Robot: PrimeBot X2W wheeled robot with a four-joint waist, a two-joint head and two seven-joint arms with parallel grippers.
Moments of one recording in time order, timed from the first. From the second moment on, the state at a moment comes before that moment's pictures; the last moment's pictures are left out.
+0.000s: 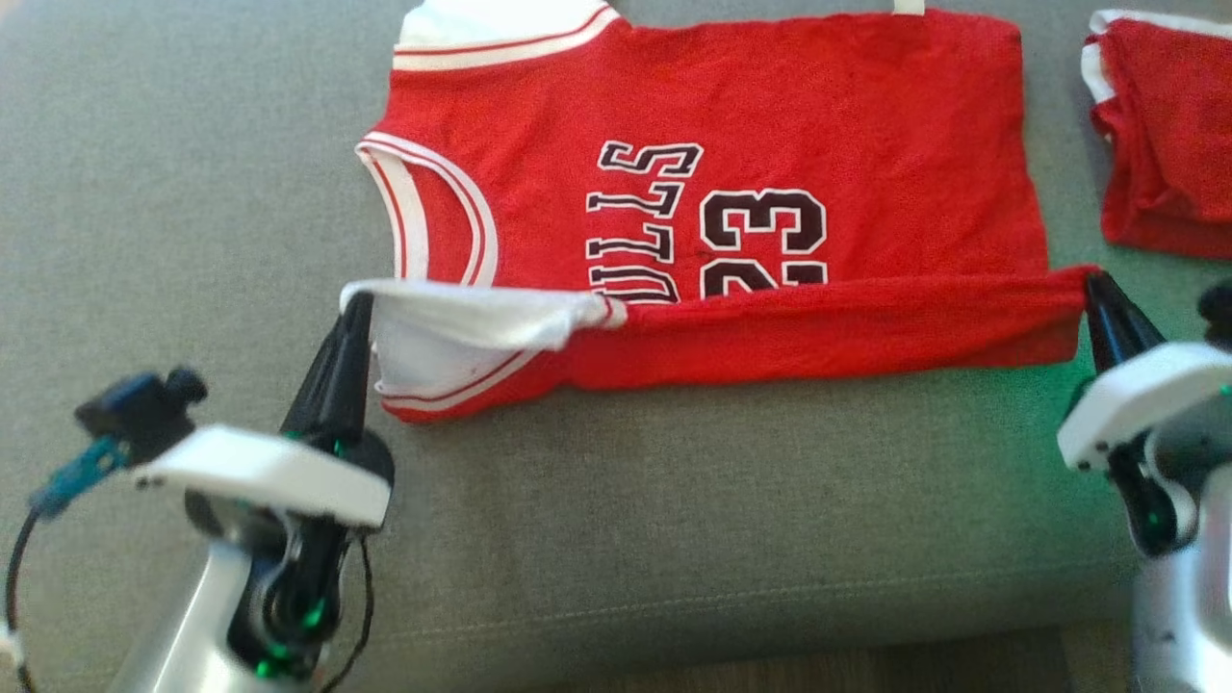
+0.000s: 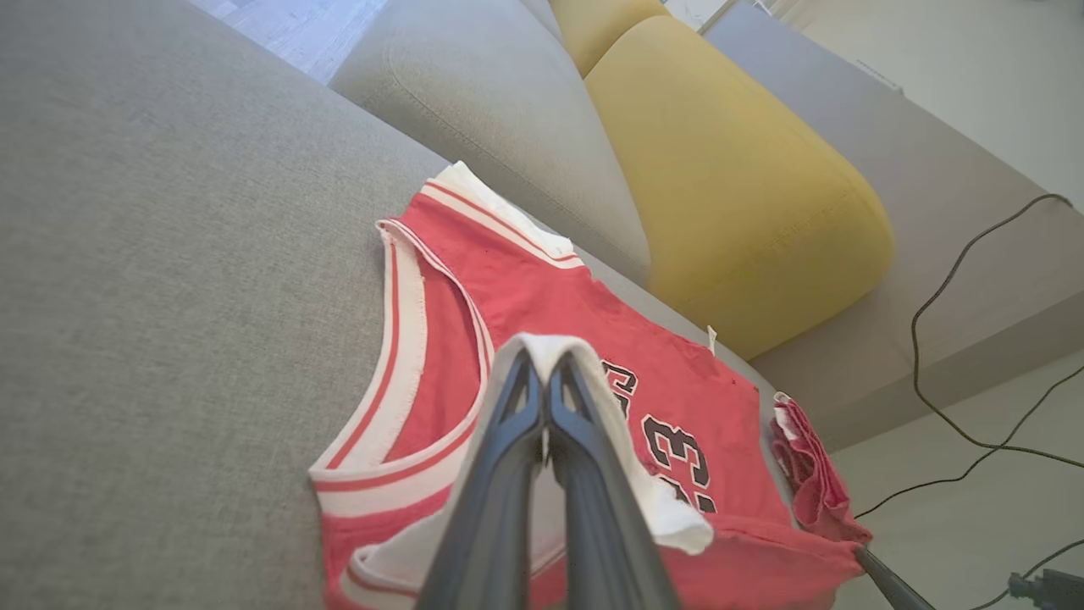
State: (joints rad) left arm -0.14 0.26 -0.33 -0.07 -0.96 0.08 -0.09; right arm -0.29 -0.06 -0.31 0.21 0.10 0.13 0.21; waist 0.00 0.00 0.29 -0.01
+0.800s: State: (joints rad) left arm -0.31 0.22 -0.34 0.20 -0.85 0.01 -0.23; right arm -0.46 -0.09 -0.29 0.40 0.04 0.13 -0.05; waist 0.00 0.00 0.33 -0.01
